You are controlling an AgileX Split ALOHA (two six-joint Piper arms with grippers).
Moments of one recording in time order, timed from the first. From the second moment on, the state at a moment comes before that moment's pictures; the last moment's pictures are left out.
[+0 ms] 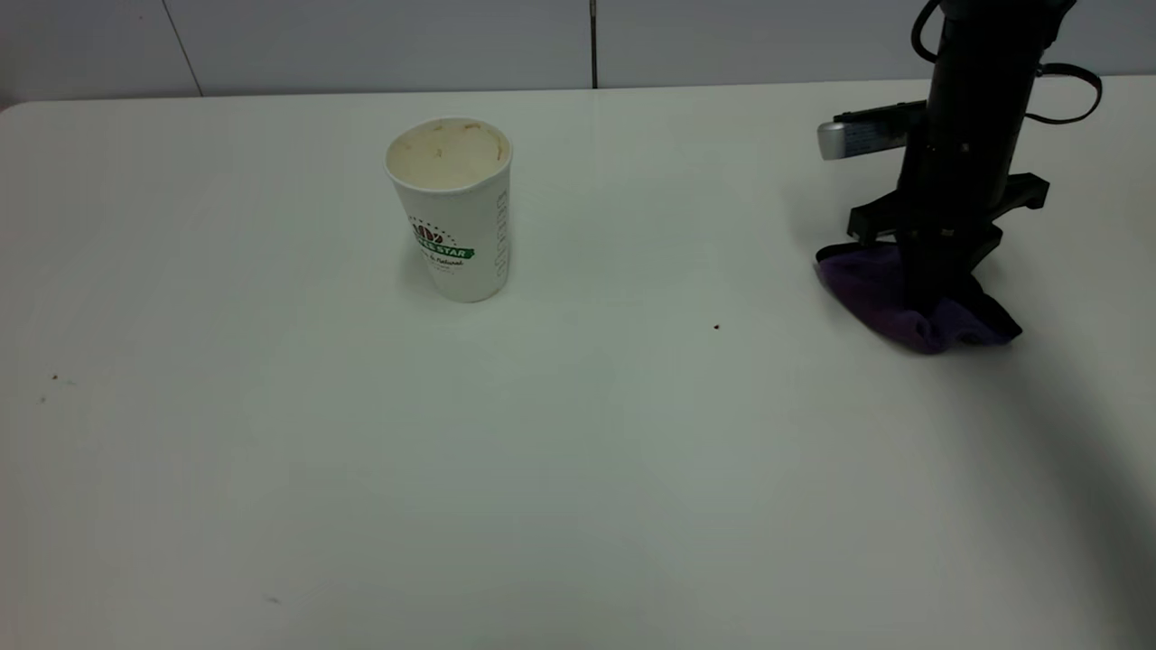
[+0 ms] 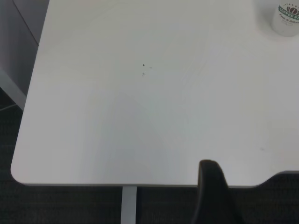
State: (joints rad) left arm 0.01 -0.02 -0.49 0.05 1.14 -0.01; right arm 0.14 2.69 -1.99 0.07 1.05 -0.22
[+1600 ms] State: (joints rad) left arm 0.01 -0.02 -0.49 0.05 1.14 -0.01; right arm 0.20 1.92 -1.66 0.06 1.21 -0.13
